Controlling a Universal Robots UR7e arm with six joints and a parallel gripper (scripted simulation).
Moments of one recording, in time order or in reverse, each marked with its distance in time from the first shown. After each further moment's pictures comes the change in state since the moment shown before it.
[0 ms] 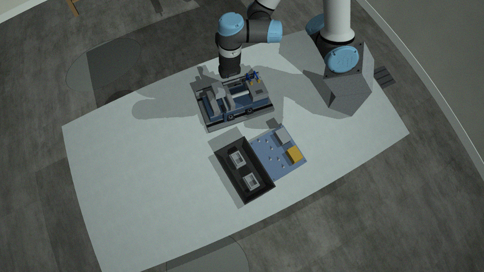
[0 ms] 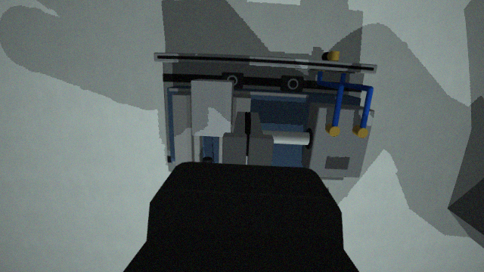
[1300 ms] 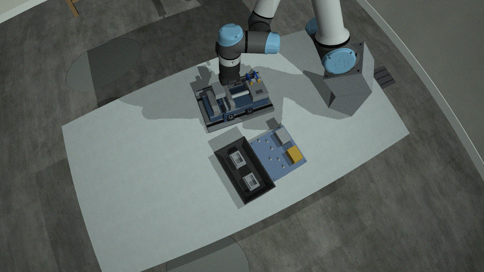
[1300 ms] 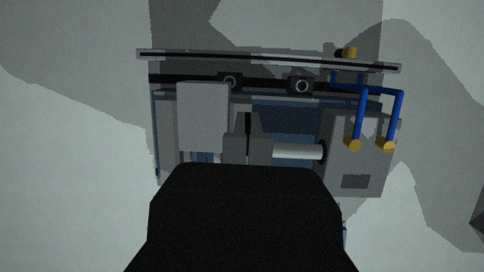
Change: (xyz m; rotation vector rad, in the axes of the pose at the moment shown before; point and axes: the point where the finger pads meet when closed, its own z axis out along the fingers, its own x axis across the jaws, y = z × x) arm 0.000 0.001 0.049 0.000 0.001 0.000
